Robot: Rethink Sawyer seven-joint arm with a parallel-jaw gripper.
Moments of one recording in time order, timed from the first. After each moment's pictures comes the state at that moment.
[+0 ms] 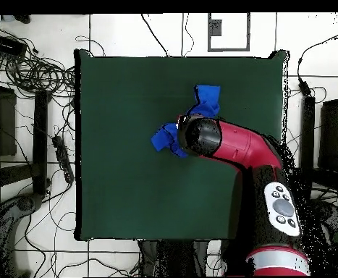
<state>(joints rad) -0.25 -0.59 -0.01 1.52 0.00 0.47 1.57</state>
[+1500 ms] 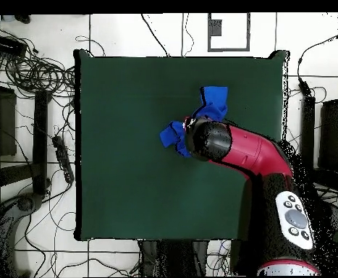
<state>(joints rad) -0.28 -0.63 0.00 1.56 0.00 0.47 1.57</state>
